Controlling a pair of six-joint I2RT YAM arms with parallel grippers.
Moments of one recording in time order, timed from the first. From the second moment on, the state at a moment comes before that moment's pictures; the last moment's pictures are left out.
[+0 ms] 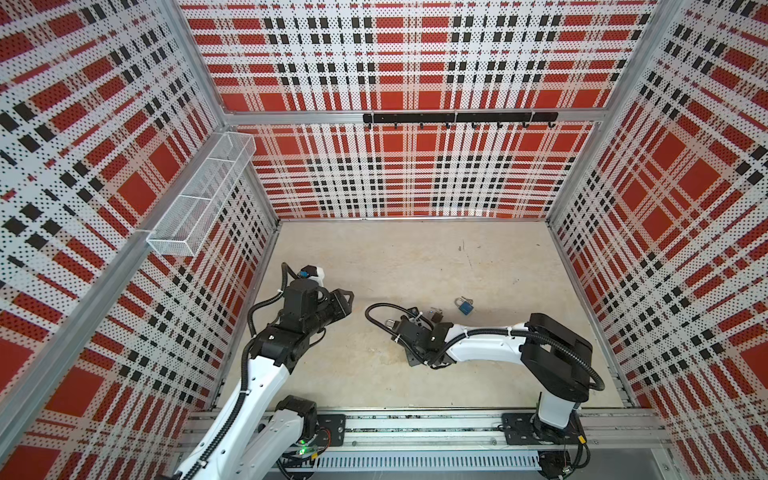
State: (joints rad) left arm -0.25 0.82 0.74 -0.51 0.15 -0.64; right arm 1.12 1.81 1.05 -0.49 0.30 0.76
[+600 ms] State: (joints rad) left arm -0.23 0.84 0.74 -0.52 0.22 -0.60; right arm 1.10 1.67 1.03 -0.51 0.30 0.66
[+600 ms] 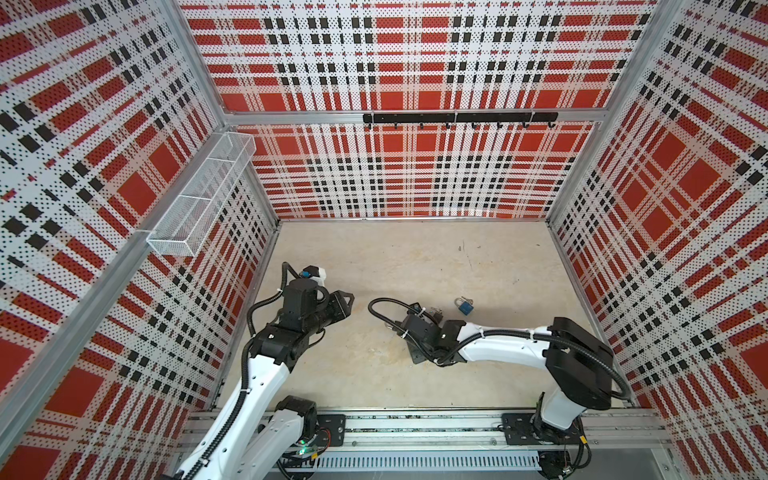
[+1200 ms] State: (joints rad) left arm -0.39 0.90 0.74 -0.46 0.41 -0.61; right arm 1.06 1.36 1.03 -0.59 0.32 0.42
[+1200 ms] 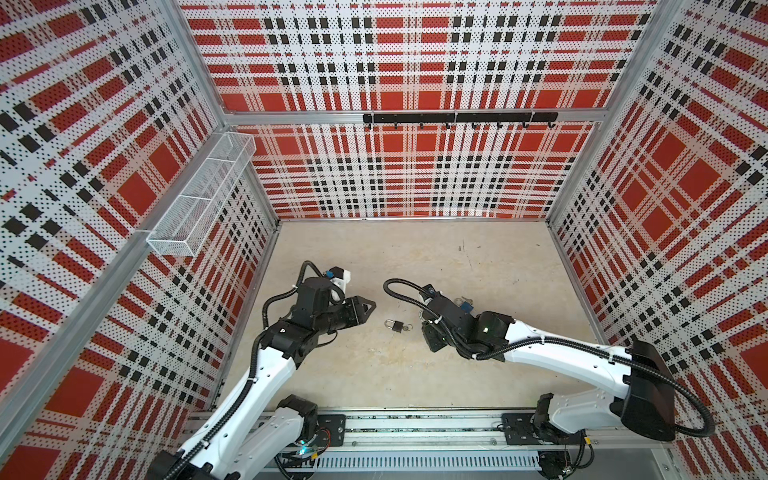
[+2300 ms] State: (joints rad) left arm -0.65 1.19 0.78 -0.05 0.55 -0.70; right arm 1.05 1.24 1.03 -0.56 0.23 0.35
